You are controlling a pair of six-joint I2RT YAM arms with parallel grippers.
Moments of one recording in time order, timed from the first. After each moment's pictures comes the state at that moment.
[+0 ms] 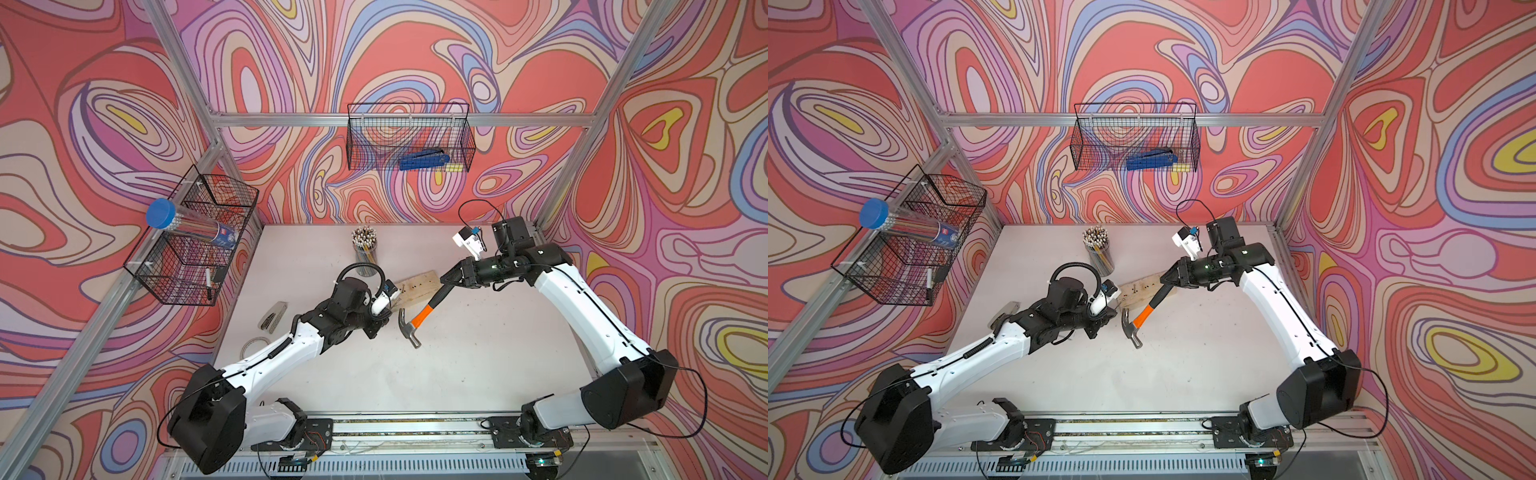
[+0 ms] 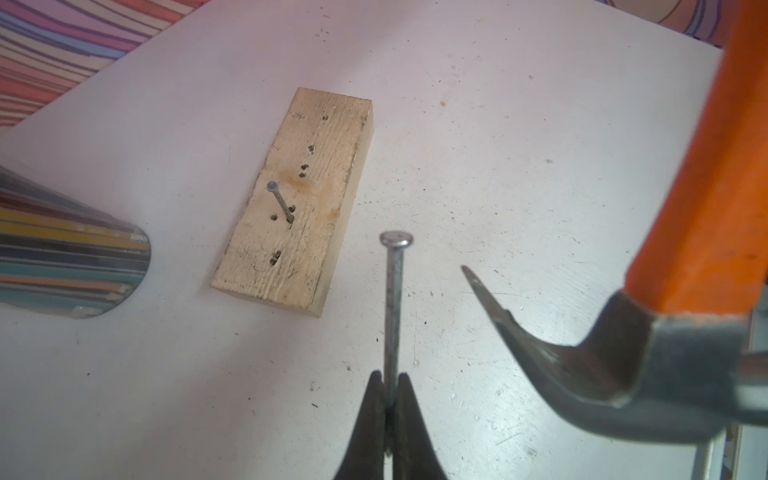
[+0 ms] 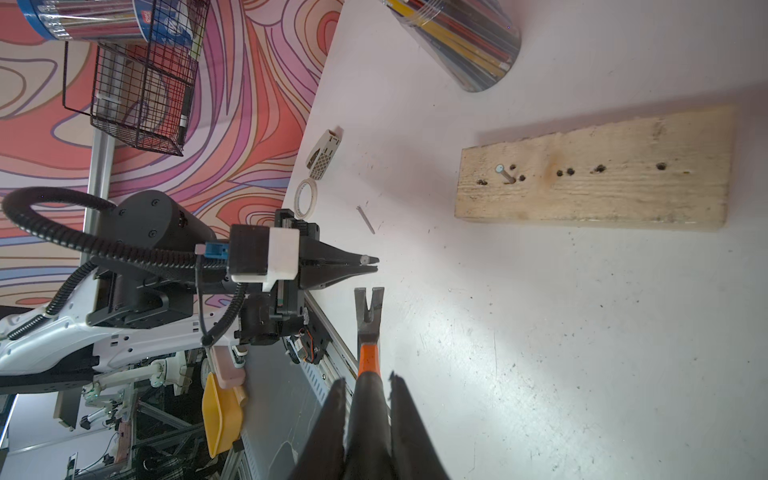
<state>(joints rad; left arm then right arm) -0.59 1.27 0.79 -0.22 0.28 0.18 0.27 1.45 1.45 -0.96 -0.81 0.20</state>
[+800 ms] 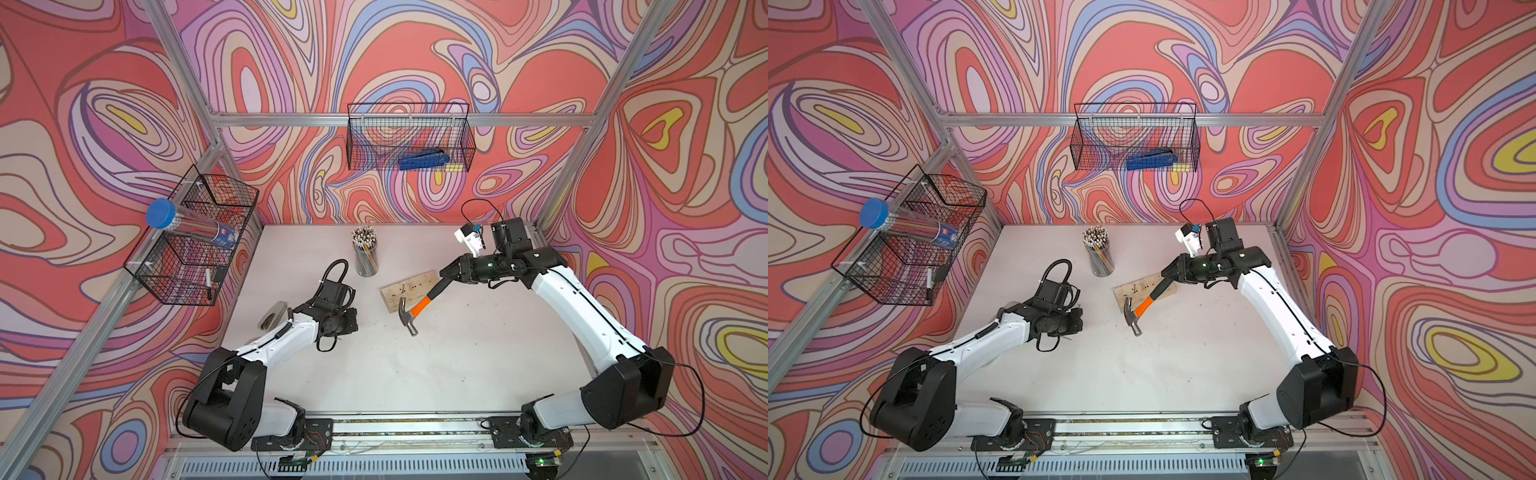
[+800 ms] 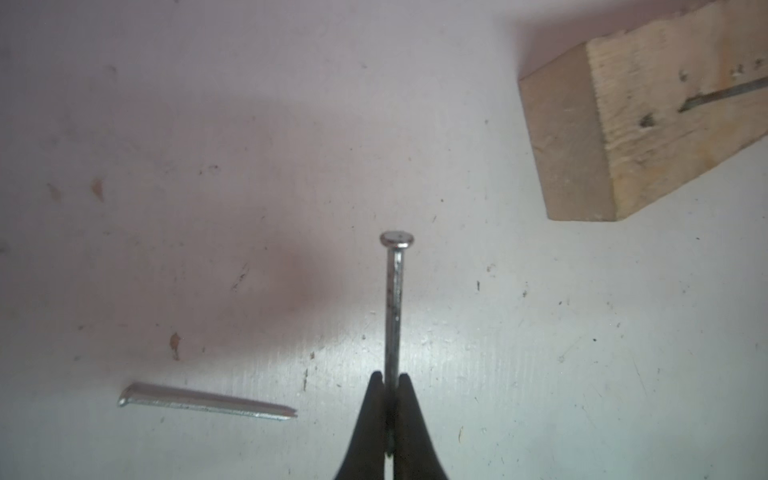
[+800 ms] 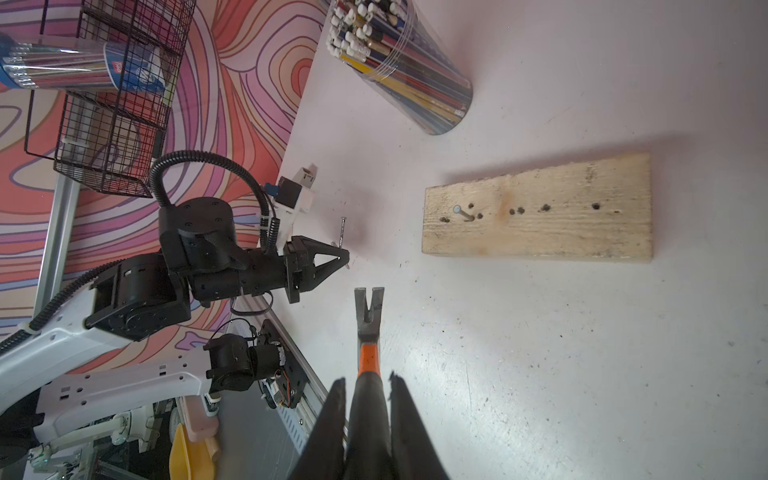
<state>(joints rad) -0.35 1.39 0.73 -0.45 0.10 -0.53 0.27 1.45 1.40 -0.80 -0.72 0.28</state>
